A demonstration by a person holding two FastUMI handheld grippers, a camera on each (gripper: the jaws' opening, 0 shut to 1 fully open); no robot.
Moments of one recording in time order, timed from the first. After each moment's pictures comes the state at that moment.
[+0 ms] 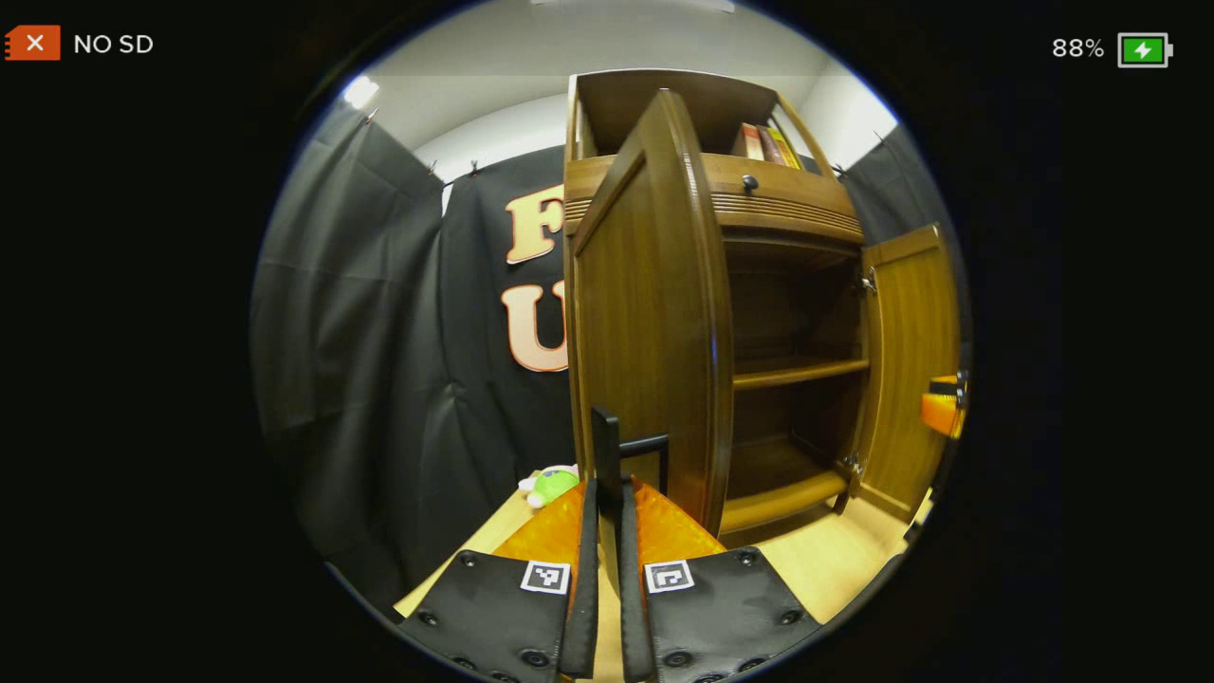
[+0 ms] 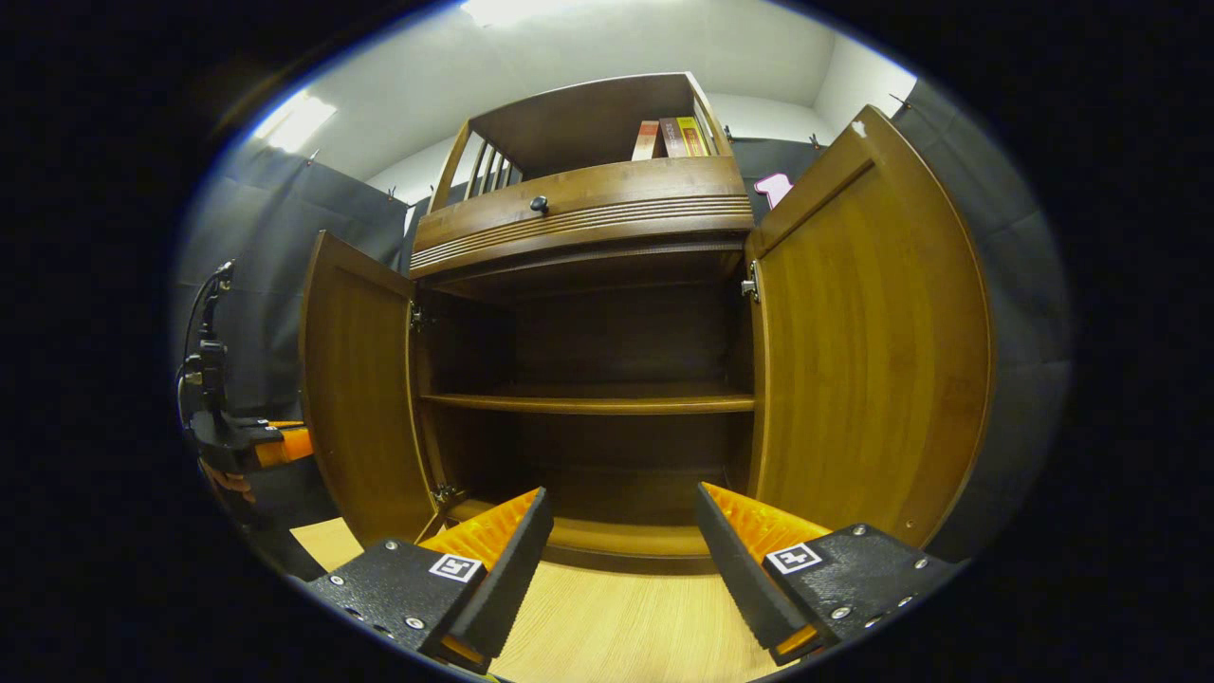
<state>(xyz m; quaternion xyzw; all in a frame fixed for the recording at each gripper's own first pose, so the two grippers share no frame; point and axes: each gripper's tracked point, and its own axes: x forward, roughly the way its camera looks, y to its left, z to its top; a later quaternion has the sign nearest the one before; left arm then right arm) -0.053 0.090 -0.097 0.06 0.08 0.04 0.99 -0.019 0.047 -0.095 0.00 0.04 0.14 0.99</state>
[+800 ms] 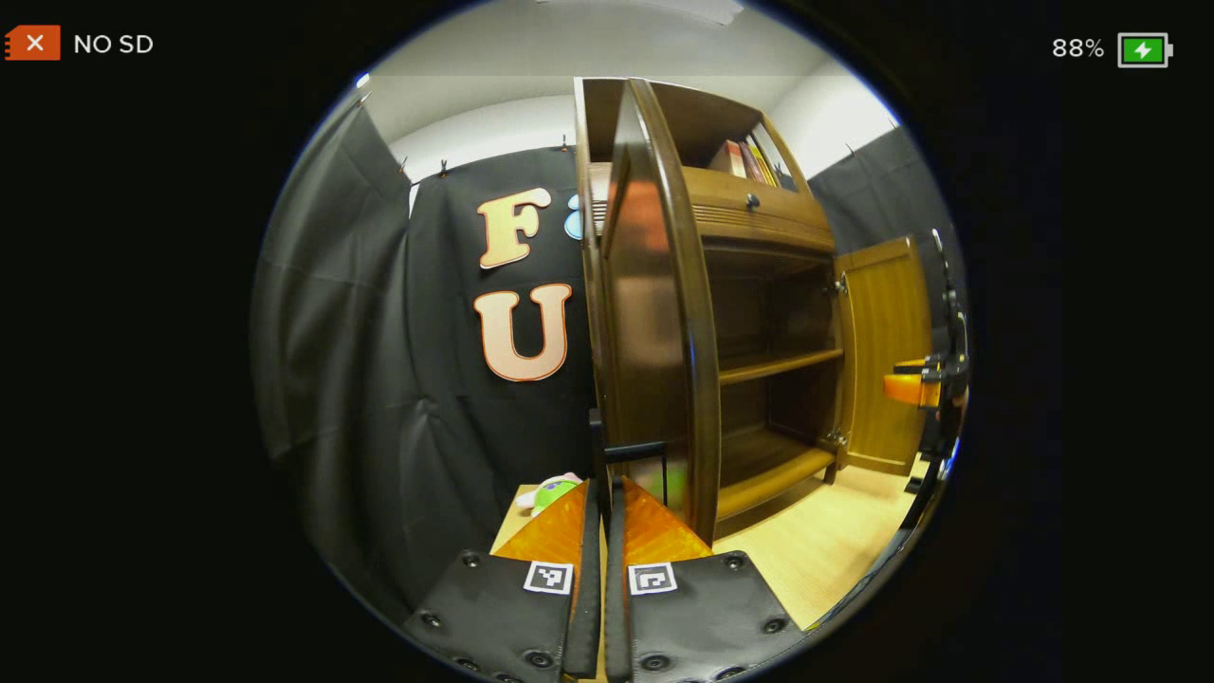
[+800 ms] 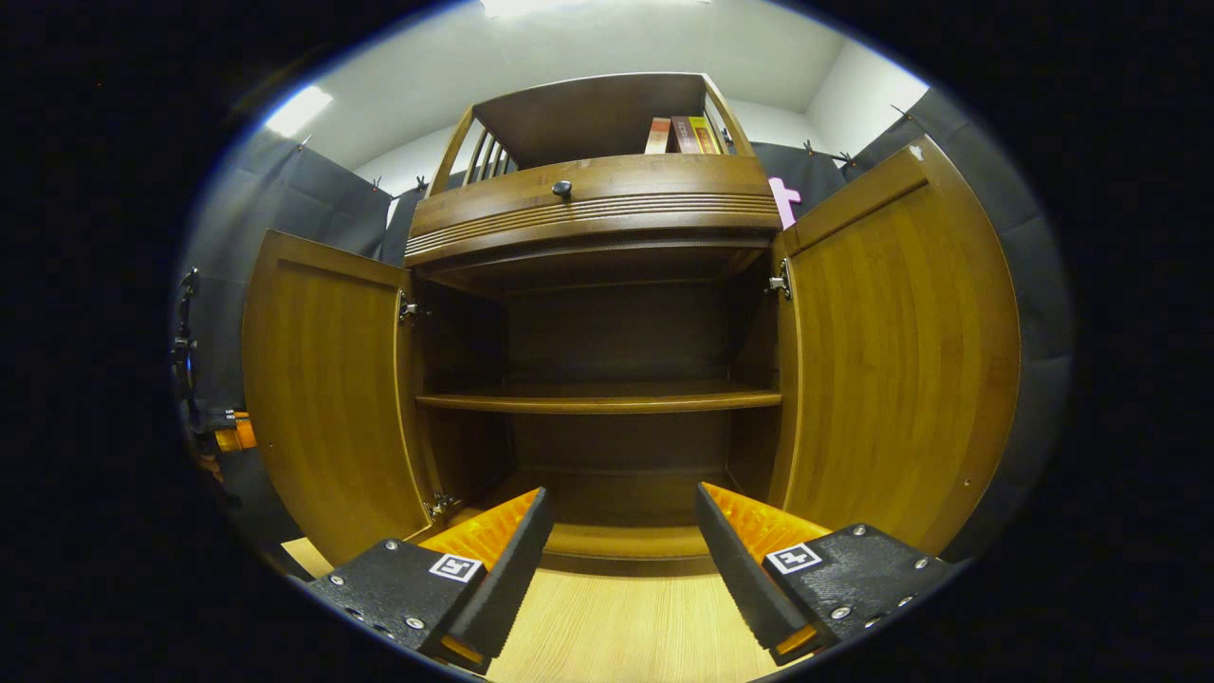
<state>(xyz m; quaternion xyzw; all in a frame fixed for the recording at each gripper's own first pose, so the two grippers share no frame) -0.054 0.201 -0.092 0.03 0.06 -0.06 1.00 -0.017 0.111 -0.107 0.00 0.04 0.10 0.99</state>
